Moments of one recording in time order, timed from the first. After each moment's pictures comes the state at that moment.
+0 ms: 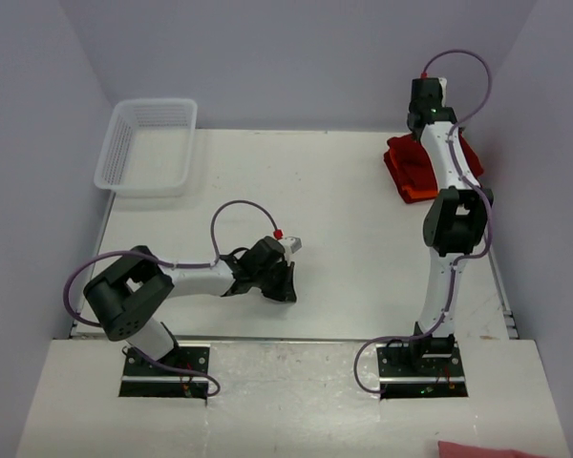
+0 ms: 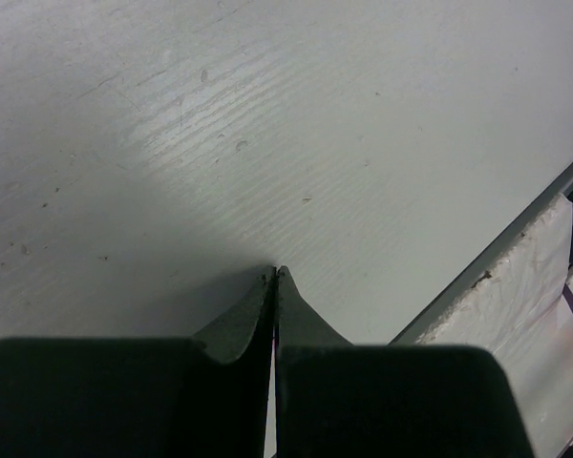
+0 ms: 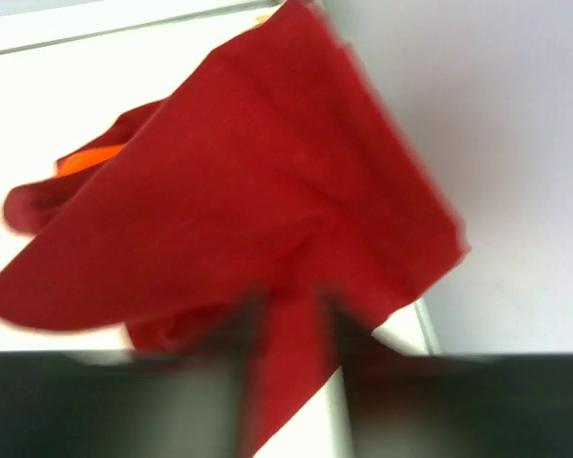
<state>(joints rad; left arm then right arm) -0.88 1.59 0.67 0.03 0.26 -0.62 0.01 2.27 2.24 -0.73 0.59 -0.02</state>
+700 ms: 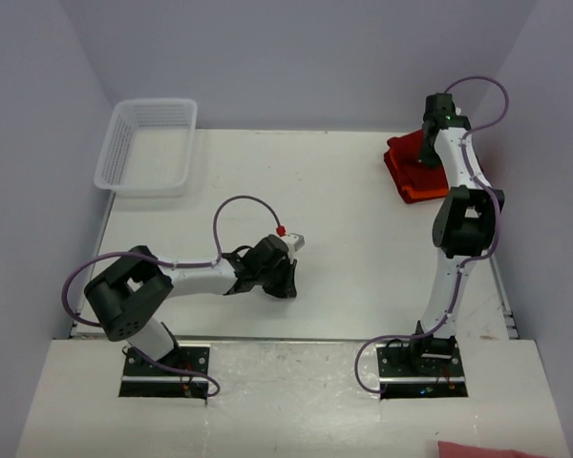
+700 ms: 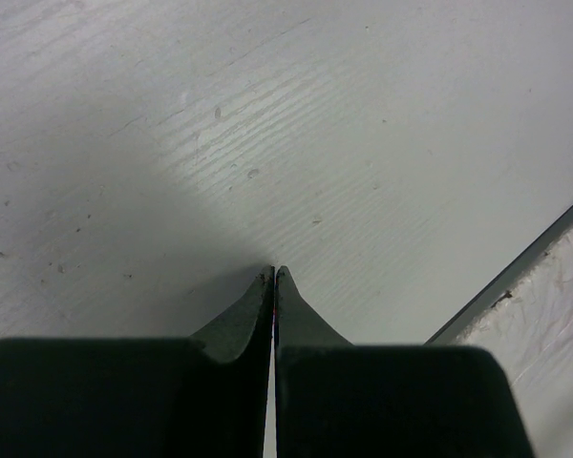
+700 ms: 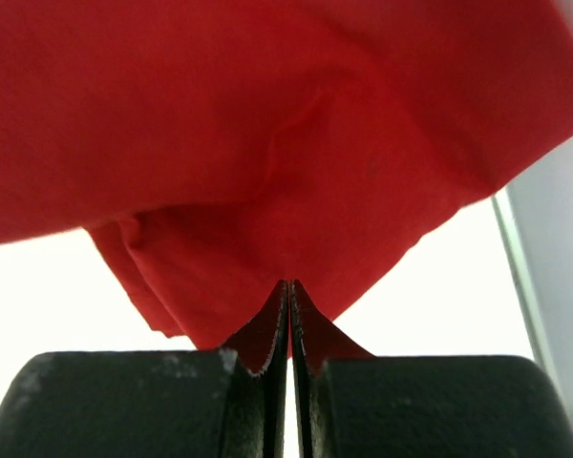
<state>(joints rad) -0.91 1.59 0.71 -0.01 0.17 -0.57 -0.08 2.21 2.11 -0.91 0.37 0.22</state>
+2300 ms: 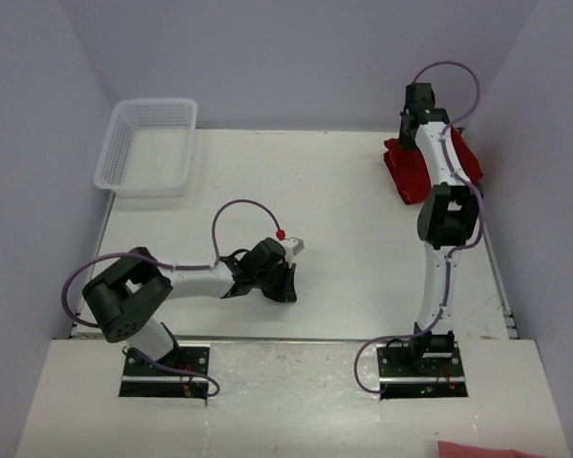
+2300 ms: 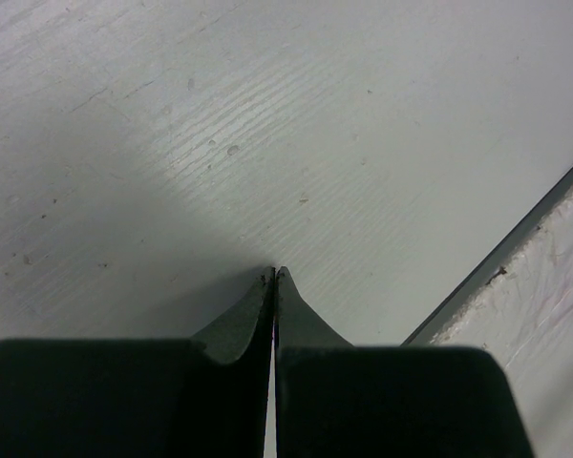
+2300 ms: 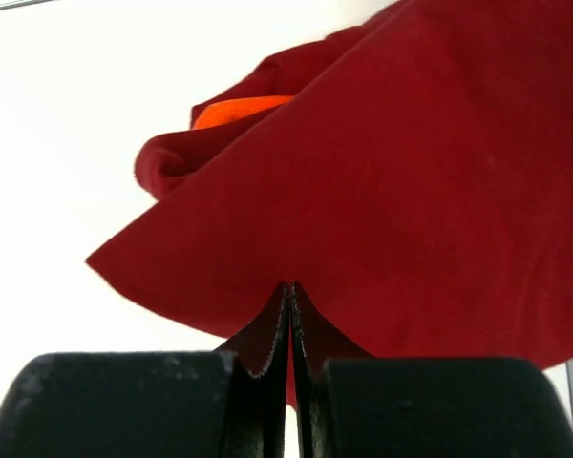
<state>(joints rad) -0.91 1.57 0.66 0.04 0.23 -0.56 0.01 2.37 2.33 -0.84 0.31 0.12</state>
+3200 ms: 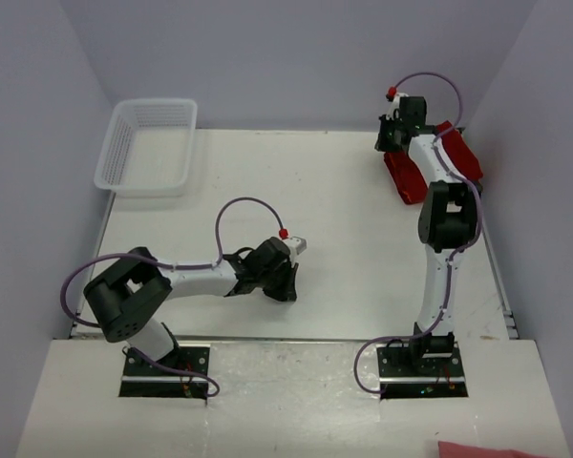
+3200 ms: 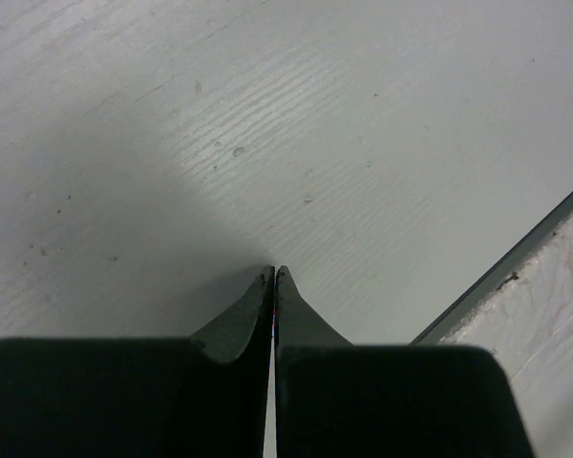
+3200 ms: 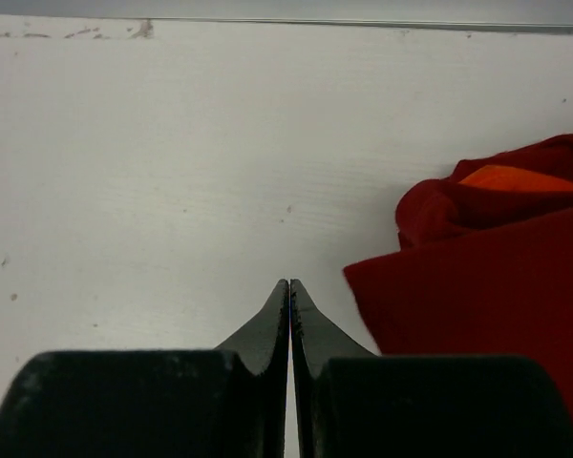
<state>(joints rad) -0.92 1.59 0.72 -0.03 0.18 -0.55 0.02 2.34 2.09 -0.47 -0.18 0.08</state>
